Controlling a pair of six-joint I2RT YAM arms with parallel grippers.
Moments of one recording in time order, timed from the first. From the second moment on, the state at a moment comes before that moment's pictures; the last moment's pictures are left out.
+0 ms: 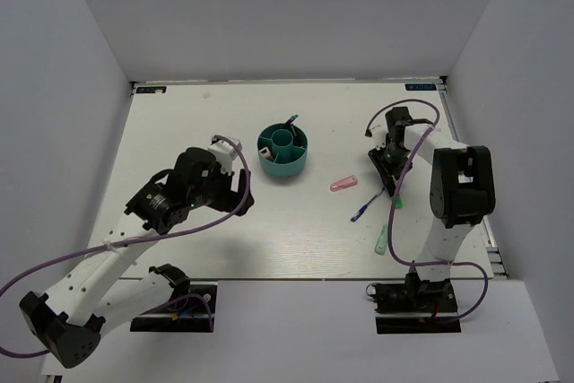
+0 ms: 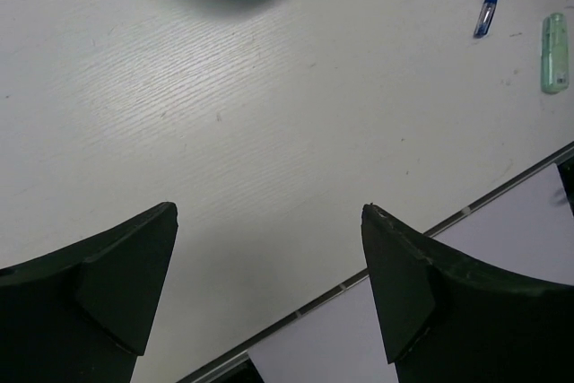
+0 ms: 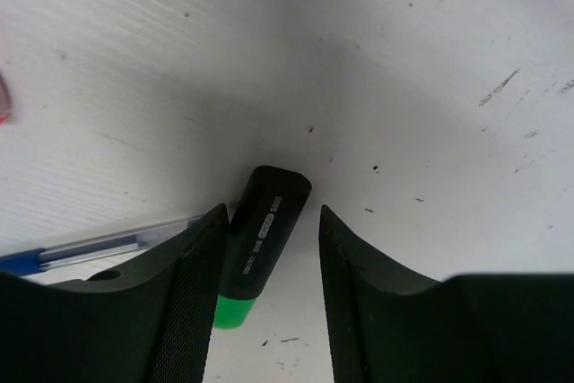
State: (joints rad) left arm -0.63 0.92 0.96 -0.74 0.04 -0.25; right arm 0.12 1.86 1.24 -0.76 -0.05 -0.43
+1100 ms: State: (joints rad) left arm -0.63 0.76 0.79 -0.79 0.01 -0.27; right arm 0.12 1.92 1.37 -0.89 -0.19 -0.44
